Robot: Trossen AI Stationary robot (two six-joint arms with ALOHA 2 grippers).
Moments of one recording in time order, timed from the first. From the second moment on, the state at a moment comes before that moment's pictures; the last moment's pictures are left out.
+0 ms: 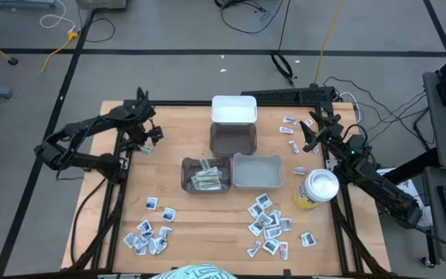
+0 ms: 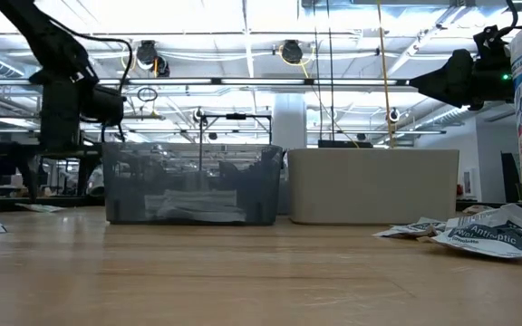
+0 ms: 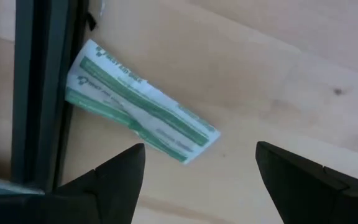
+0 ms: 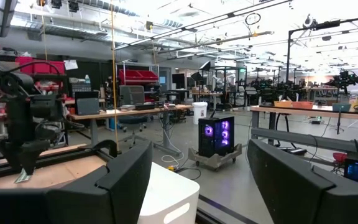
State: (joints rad) left arm 0.98 1.26 0.61 -0.91 0.13 -0.95; right arm -0.74 0.01 0.01 0.24 0.00 0.00
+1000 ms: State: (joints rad) left arm 0.98 1.31 0.55 -0.86 0.12 -0.90; right arm -0.74 0.01 0.01 0.24 0.00 0.00
